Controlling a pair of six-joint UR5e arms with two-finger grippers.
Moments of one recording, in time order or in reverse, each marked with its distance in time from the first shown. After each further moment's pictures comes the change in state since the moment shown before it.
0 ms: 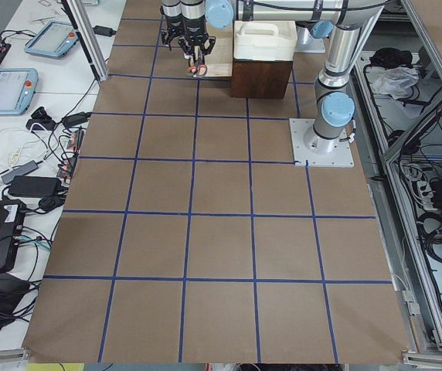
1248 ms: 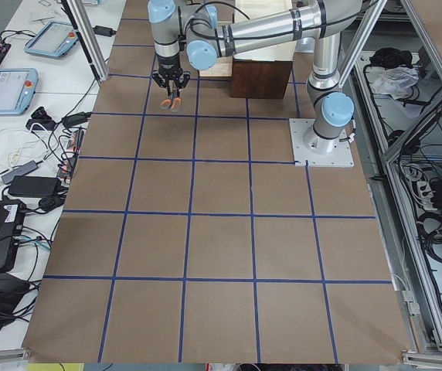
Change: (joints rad) left arm 0.137 -0.105 0.018 0.156 0.008 0.100; right arm 0.022 -0.023 0.063 -0.005 -0.006 0.025
